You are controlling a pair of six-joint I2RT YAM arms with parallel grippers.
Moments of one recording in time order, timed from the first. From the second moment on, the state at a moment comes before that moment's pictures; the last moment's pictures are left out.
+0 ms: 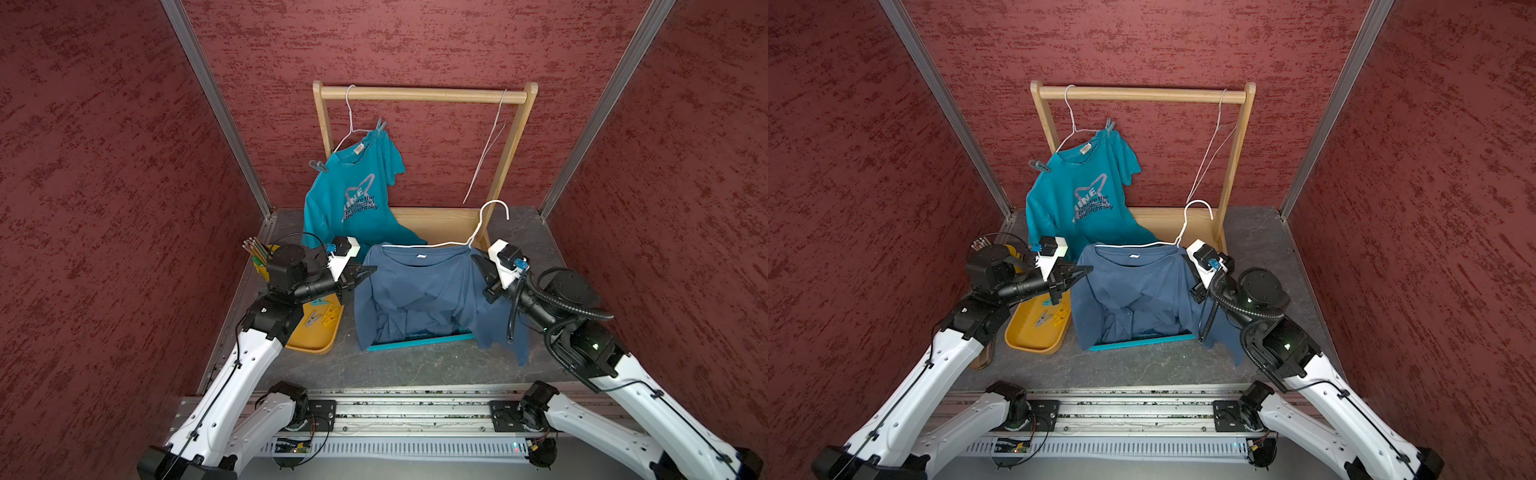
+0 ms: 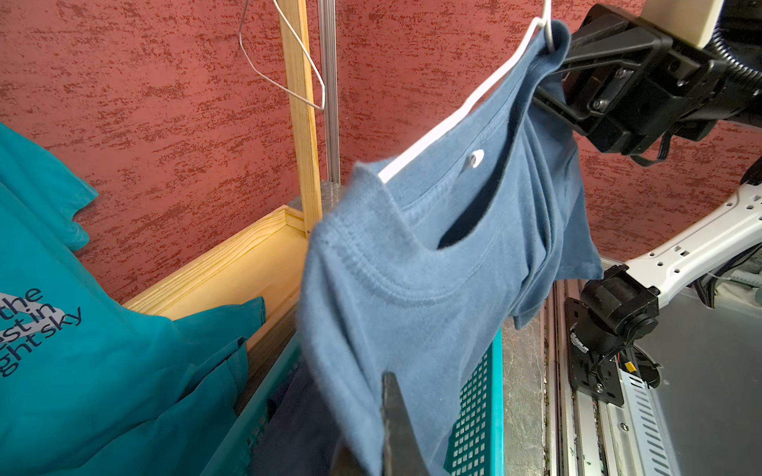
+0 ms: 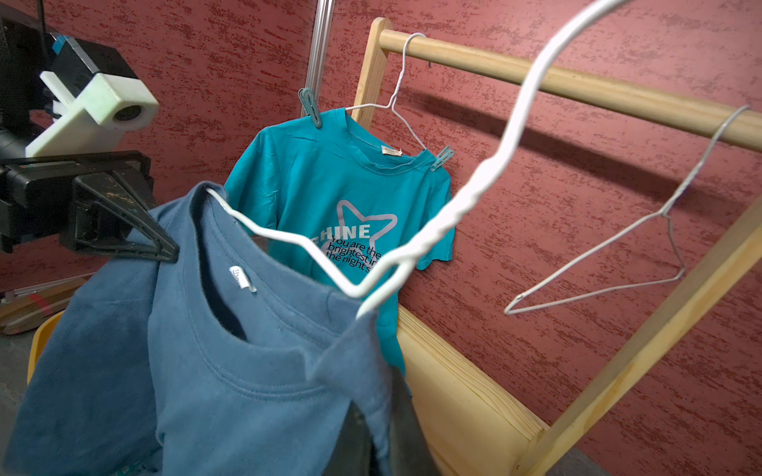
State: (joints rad) left arm -0.28 0.91 0.90 -0.22 0.80 0.13; right arm 0.69 0.74 0.96 -0.16 0.03 -0.27
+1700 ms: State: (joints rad) left arm -0.21 0.64 0.99 -0.32 0.48 0.09; right arm 0.69 1.24 1.19 -0.01 -0.24 -0.34
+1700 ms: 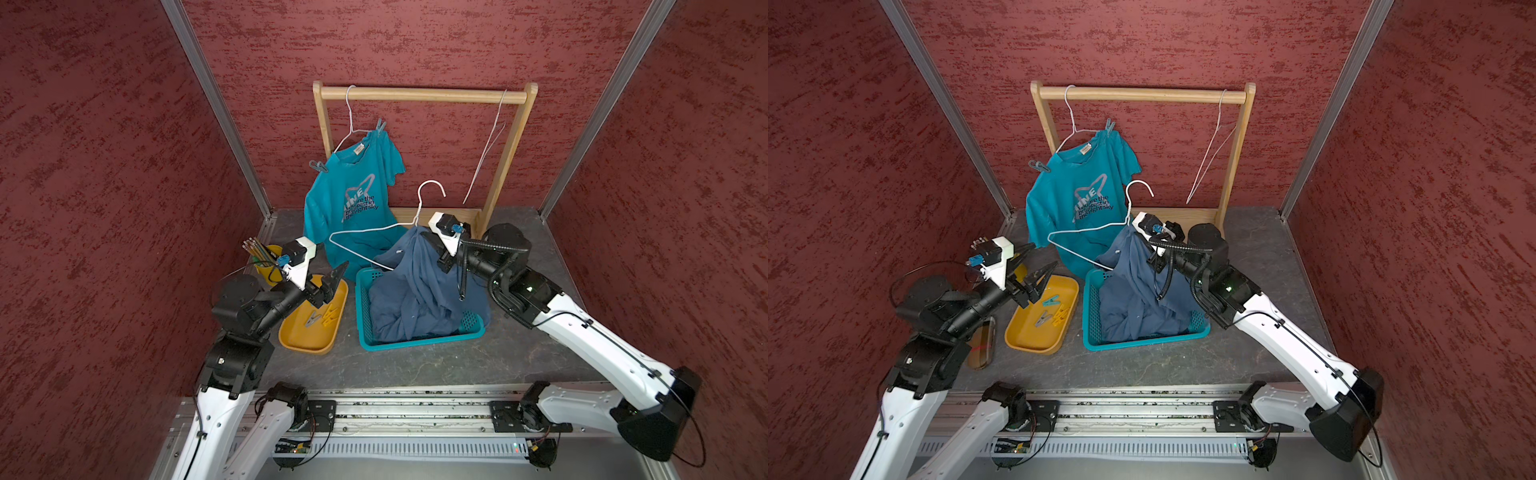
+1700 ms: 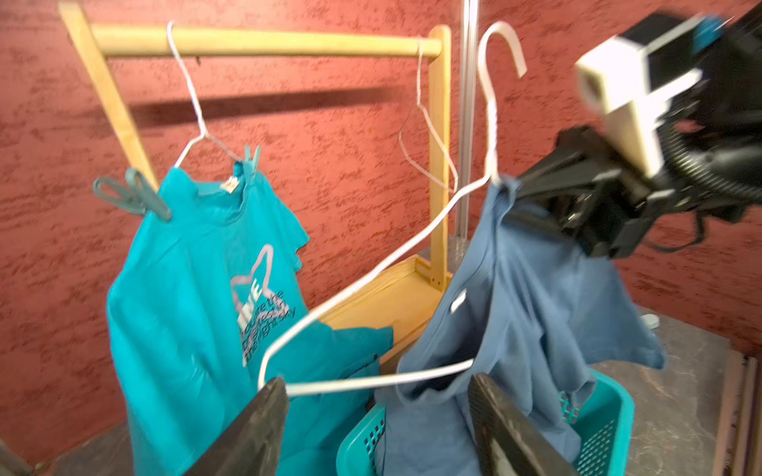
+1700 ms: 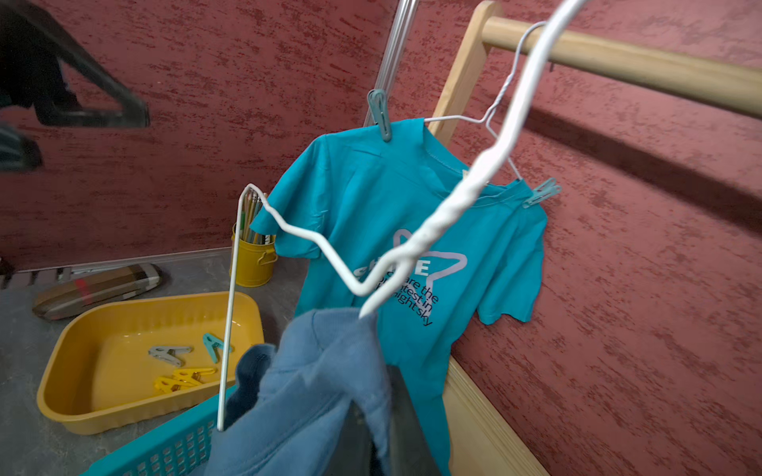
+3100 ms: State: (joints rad) left arm -0.34 1.13 1.09 -0.09 0.86 -0.15; right arm 0.76 1.38 1.13 0.06 -0.41 -0.45
